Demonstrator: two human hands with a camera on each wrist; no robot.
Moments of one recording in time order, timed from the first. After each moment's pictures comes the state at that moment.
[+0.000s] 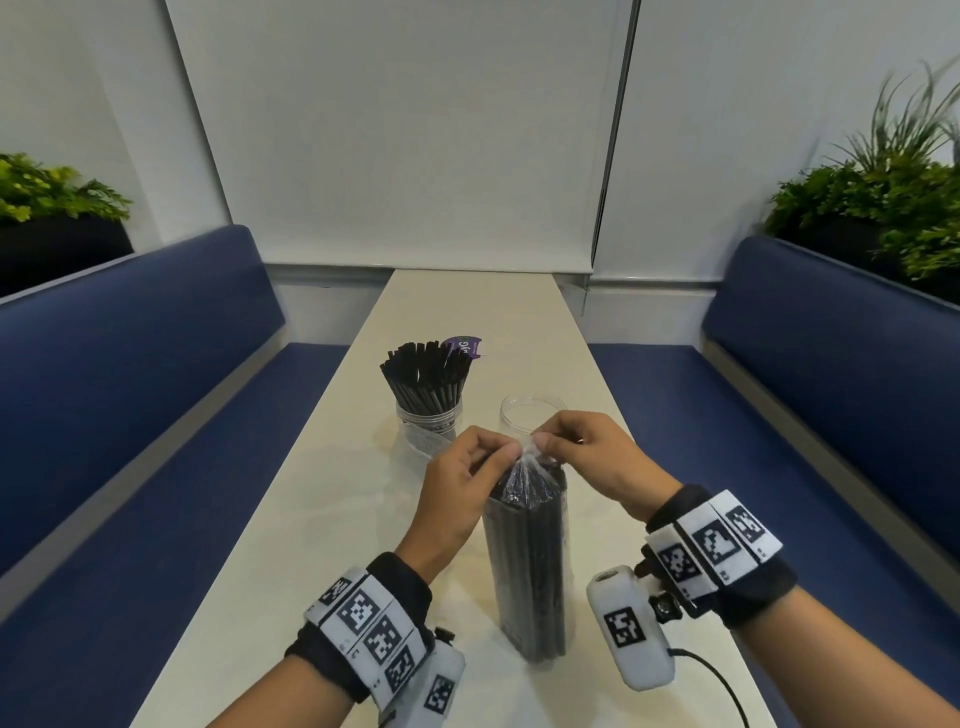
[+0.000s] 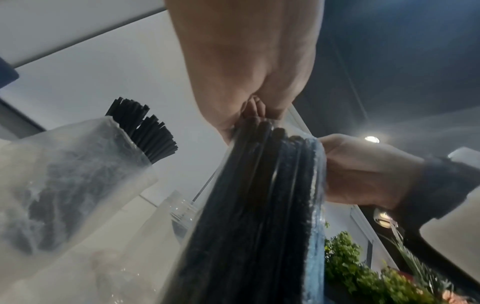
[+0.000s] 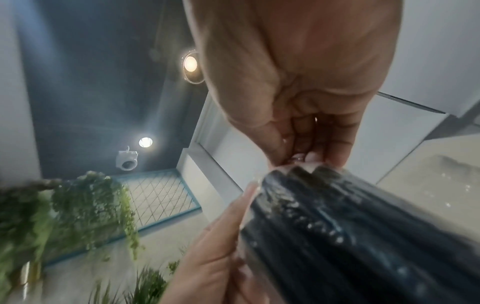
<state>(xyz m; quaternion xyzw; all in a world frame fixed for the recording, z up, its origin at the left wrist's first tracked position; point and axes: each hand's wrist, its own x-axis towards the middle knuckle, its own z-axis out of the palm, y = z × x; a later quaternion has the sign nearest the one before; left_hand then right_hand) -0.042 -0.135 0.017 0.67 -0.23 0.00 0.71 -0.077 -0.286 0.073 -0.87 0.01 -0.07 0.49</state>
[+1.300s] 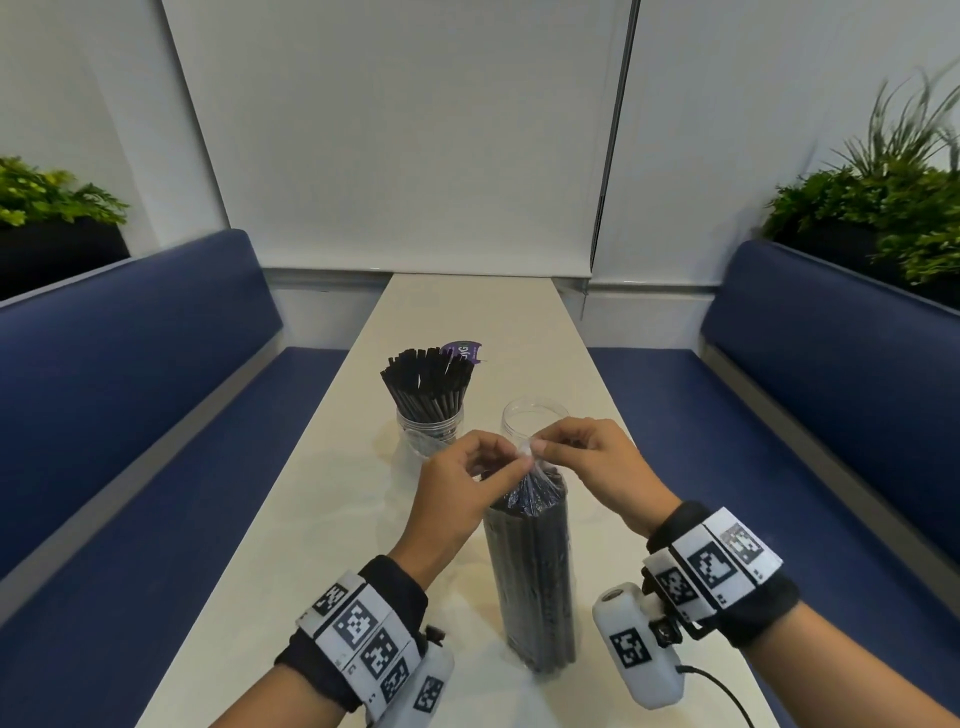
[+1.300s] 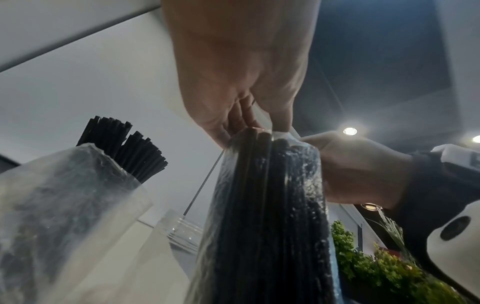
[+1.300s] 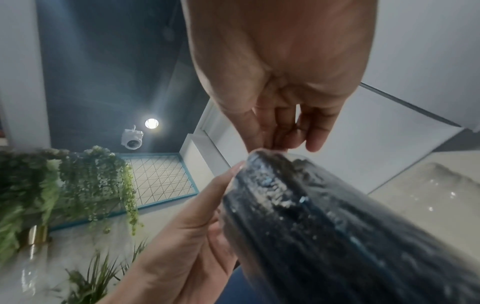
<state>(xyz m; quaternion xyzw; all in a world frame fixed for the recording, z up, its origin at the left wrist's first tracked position) -0.036 -0.129 0.023 0.68 -0.24 0.02 0.69 -0.073 -0.286 0.067 -0.84 -0.02 -0.10 0.54</state>
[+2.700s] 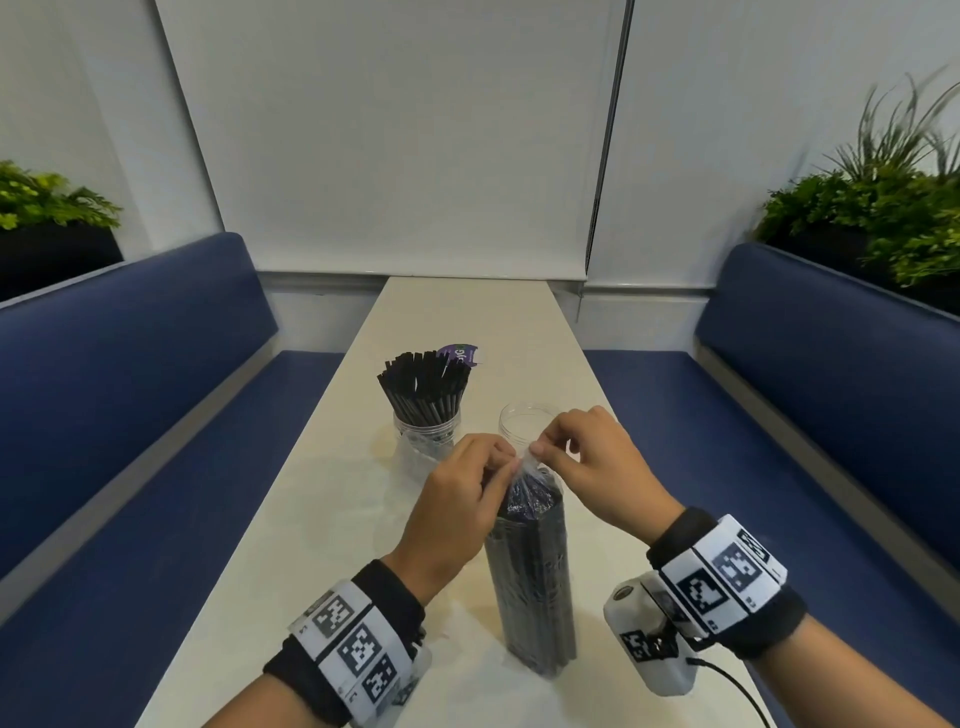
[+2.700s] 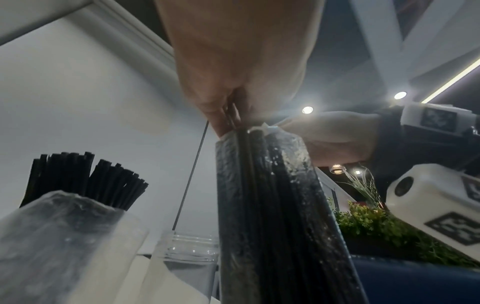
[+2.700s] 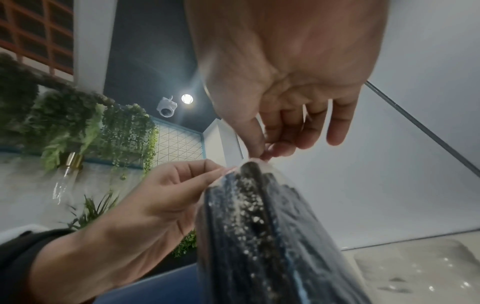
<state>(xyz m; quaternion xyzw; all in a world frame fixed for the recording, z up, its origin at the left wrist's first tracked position) -0.039 -0.125 0.021 0.76 -0.37 0.21 0.50 -0.078 -0.286 0.071 -0.94 -0.04 -0.19 0.28</state>
